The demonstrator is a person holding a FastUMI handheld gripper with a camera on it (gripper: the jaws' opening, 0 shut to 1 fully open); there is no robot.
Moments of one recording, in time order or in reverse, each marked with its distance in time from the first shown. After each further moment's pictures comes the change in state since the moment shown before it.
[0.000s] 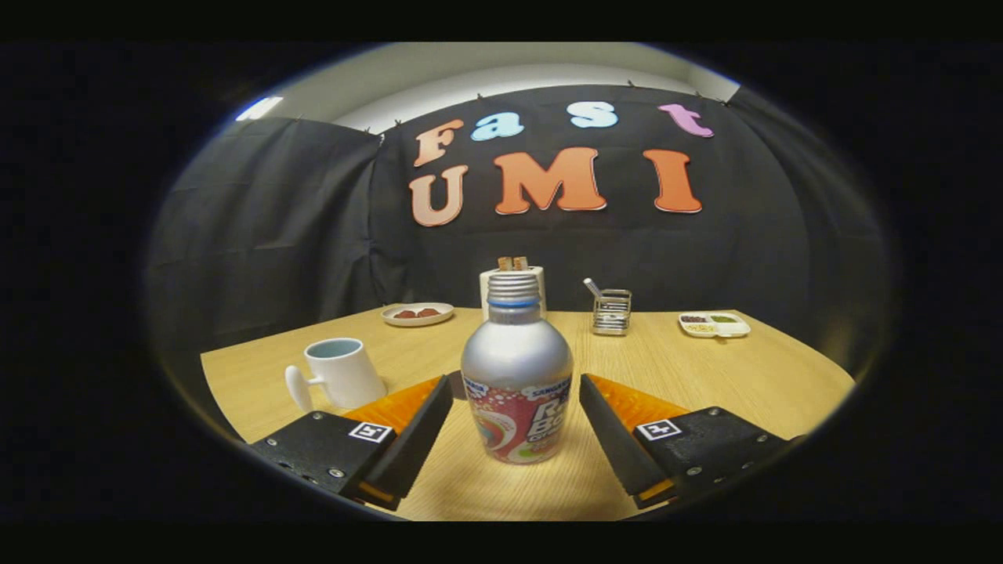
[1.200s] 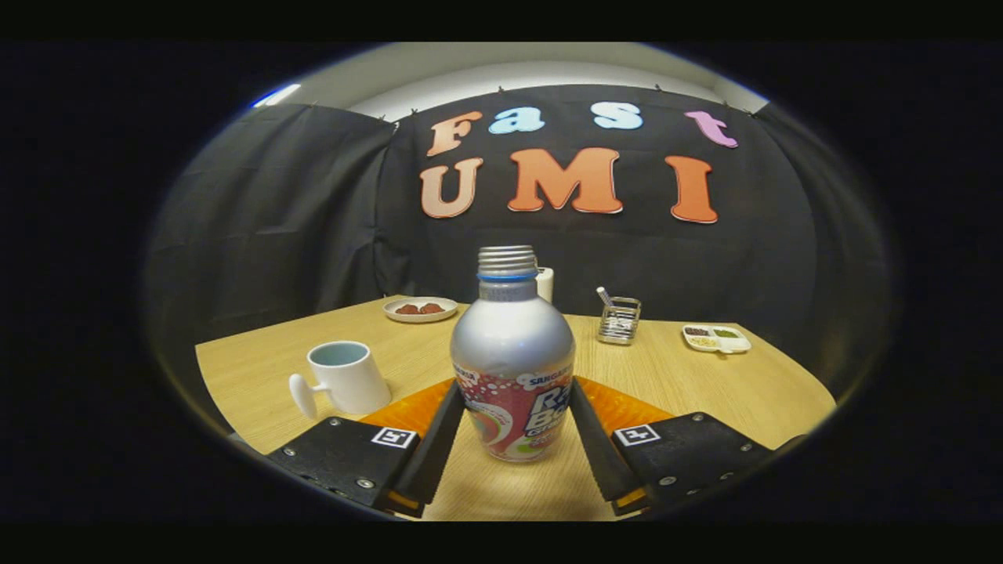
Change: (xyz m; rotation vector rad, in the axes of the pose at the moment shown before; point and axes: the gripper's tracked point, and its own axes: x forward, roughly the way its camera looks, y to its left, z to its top) arm 0.008 0.022 0.030 -0.084 0.021 0.004
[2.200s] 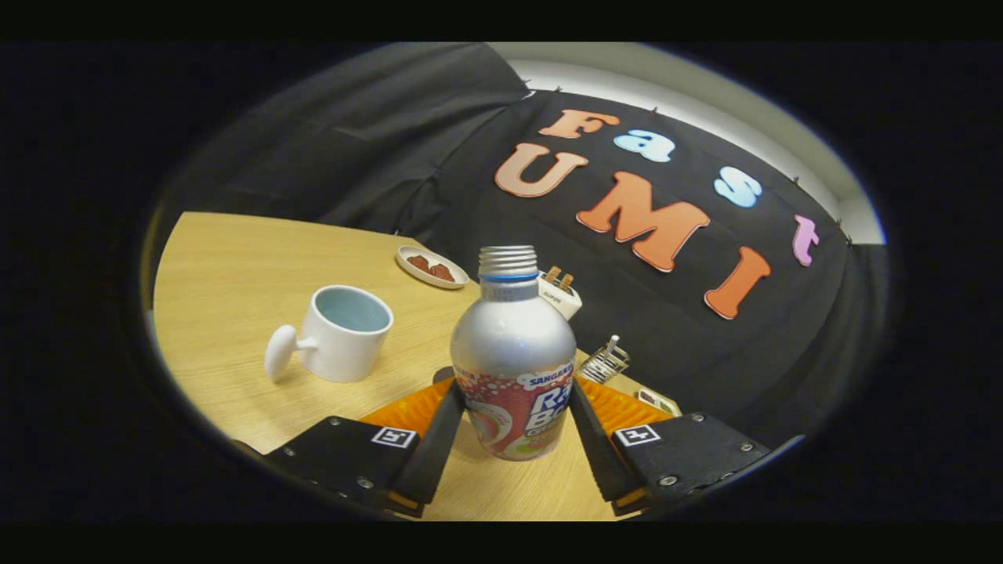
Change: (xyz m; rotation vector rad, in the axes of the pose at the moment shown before) arm 0.020 0.049 0.015 -0.606 0.042 -0.076
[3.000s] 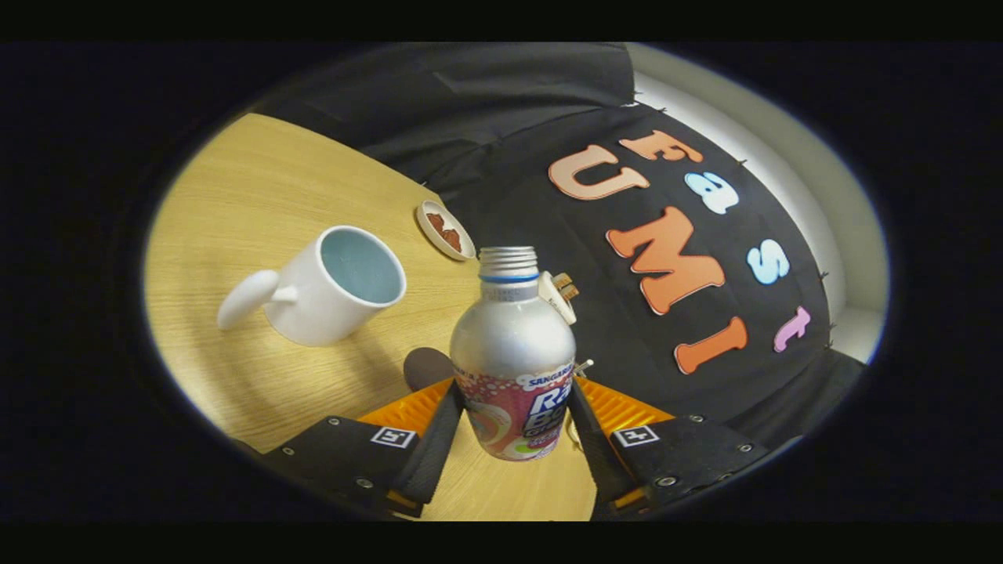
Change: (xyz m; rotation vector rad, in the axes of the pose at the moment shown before) arm 0.024 0.005 0.012 -0.416 0.045 -0.094
